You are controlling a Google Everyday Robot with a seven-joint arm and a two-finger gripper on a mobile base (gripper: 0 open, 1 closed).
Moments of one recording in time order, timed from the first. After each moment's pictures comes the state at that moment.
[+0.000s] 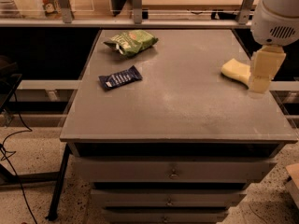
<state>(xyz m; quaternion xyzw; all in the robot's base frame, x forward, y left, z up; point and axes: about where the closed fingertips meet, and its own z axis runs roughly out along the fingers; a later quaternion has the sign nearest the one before) 0.520 -0.246 0.963 -0.59 0.79 -0.14 0.08</state>
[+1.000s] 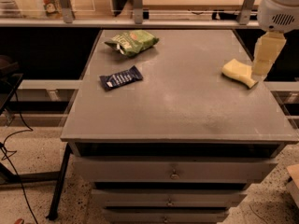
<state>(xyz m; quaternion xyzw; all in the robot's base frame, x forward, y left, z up) 0.576 -0.280 0.961 -0.56 0.81 -0.15 0.09</state>
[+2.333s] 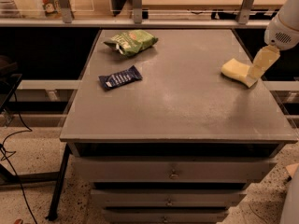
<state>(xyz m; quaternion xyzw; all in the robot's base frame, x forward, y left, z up) 0.645 -0.341 0.883 -0.46 0.87 -0.04 0.16</state>
